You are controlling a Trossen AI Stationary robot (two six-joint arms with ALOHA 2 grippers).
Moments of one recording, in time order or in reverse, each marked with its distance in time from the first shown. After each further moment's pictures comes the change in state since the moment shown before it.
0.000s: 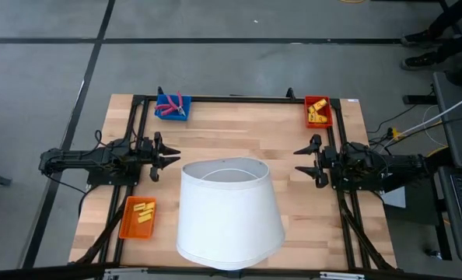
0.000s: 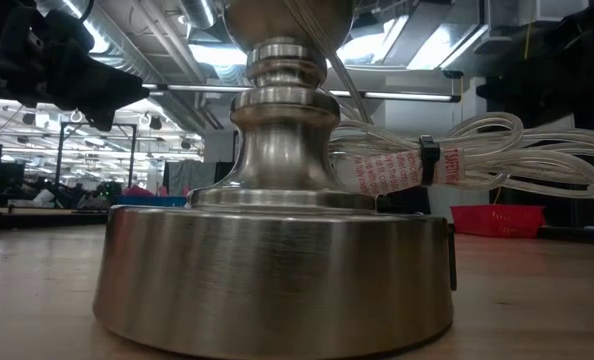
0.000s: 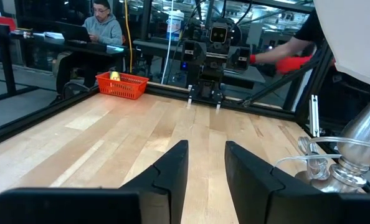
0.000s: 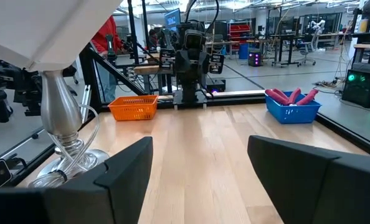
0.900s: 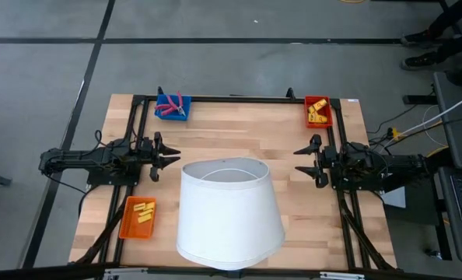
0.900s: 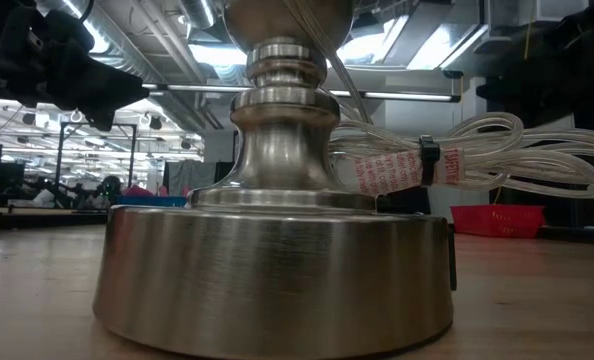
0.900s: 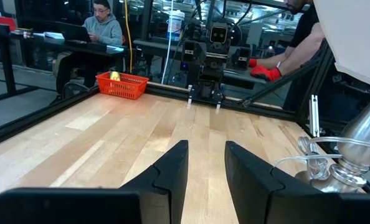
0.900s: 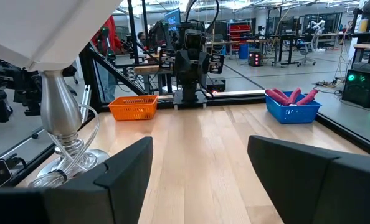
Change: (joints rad) left arm 0.000 0.000 0.000 0.000 0.000 0.000; right arm 0.000 0.000 0.000 0.000 0.000 -0.001
